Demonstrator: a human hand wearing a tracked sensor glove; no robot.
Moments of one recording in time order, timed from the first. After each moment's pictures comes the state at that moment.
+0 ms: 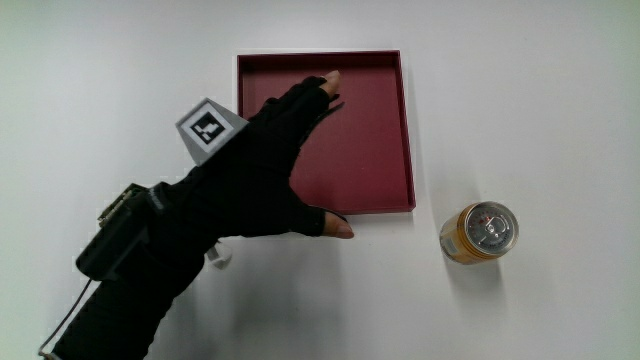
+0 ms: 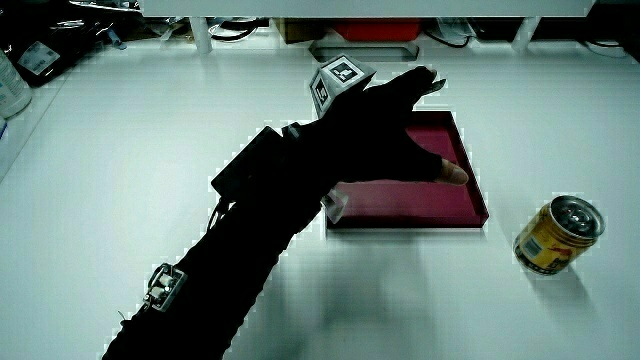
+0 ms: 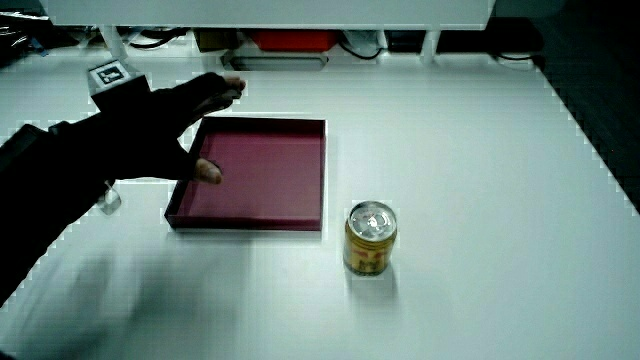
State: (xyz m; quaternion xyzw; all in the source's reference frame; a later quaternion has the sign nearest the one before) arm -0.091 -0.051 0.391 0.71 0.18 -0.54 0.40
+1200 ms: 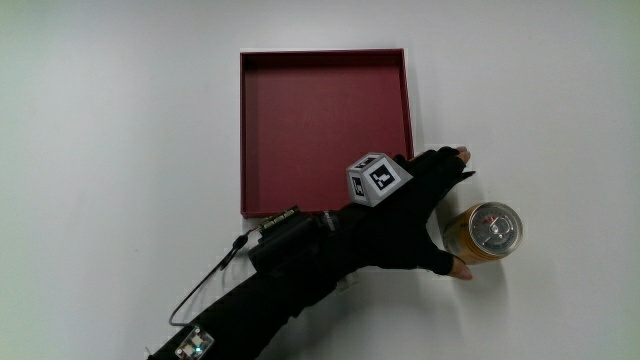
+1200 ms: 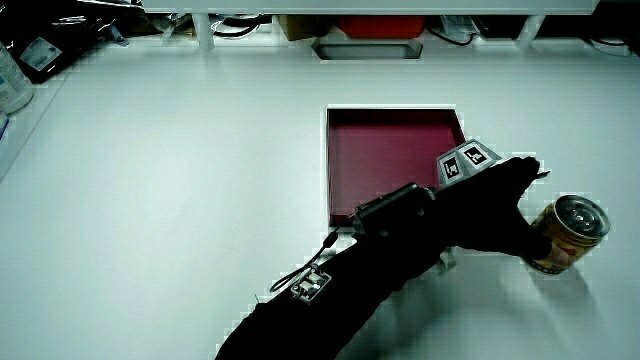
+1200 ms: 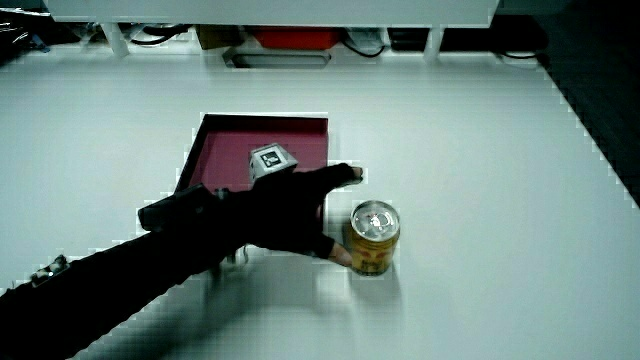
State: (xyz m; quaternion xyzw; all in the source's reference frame) arm 0.054 -0.017 0.483 0.73 0.28 -0.49 0.39
